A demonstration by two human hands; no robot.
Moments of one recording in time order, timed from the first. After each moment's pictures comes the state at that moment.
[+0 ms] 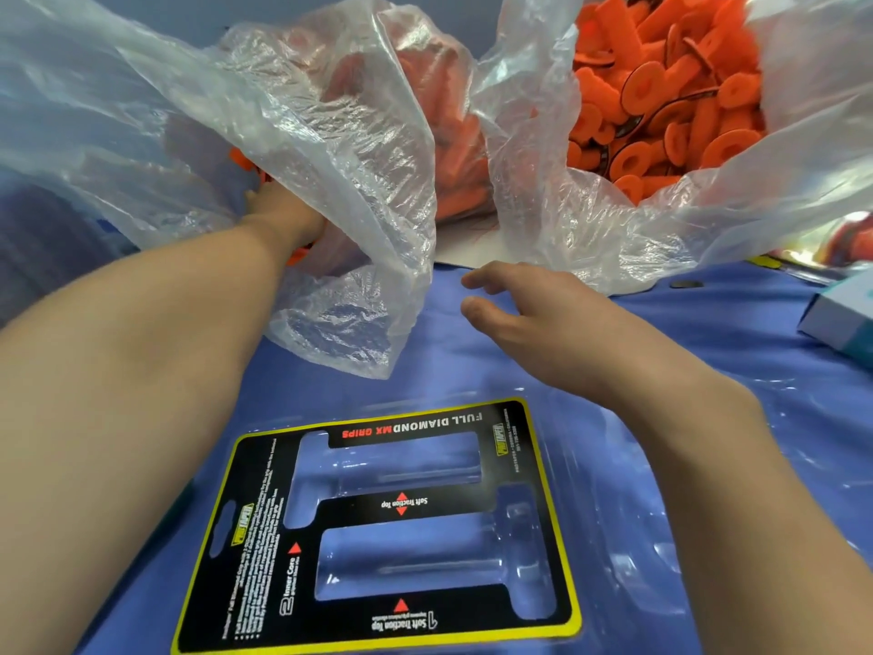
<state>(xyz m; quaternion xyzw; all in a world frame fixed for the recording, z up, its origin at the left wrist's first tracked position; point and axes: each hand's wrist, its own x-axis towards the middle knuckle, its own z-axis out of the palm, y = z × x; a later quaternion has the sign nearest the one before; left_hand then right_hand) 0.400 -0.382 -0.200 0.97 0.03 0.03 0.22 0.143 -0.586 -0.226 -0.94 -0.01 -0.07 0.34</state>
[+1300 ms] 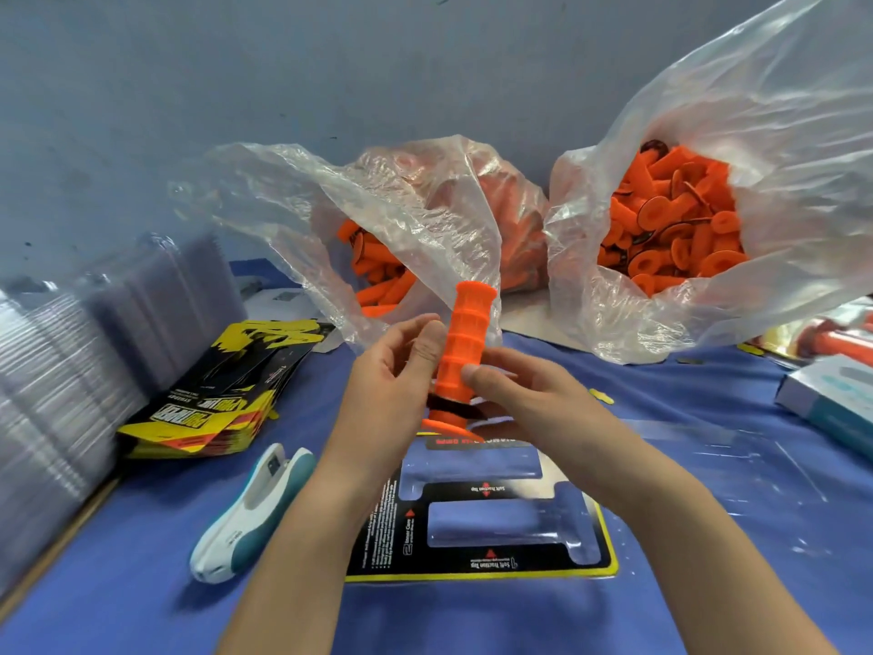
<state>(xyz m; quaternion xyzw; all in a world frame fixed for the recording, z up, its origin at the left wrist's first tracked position) 0.121 -0.349 -0.196 0.69 -0.17 0.03 0.71 0.084 -0.502 -0.202 -0.70 -0.08 0.01 0.71</state>
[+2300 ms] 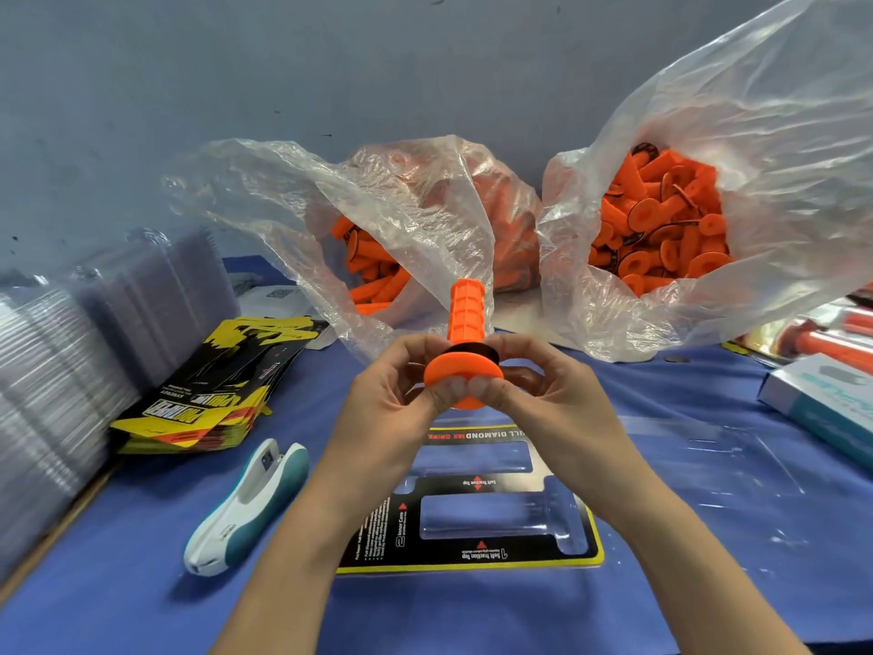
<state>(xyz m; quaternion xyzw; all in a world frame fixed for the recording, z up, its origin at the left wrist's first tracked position) 0.111 -0.342 -0.210 0.69 -0.27 0.03 0.68 0.066 -0.505 -0.204 -0.71 -0.09 -0.16 0.68</state>
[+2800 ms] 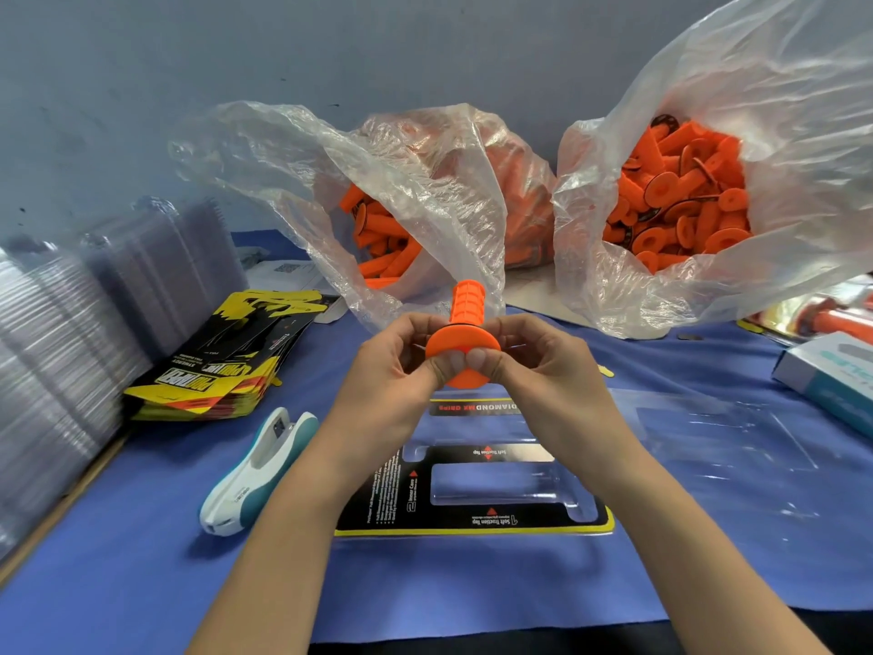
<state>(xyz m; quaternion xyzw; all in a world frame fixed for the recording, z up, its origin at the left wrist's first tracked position) 0.114 -0.334 -0.212 0.71 -0.24 0.02 0.66 0.074 -0.492 -0.215 -0.73 -0.07 -0.18 0.65</state>
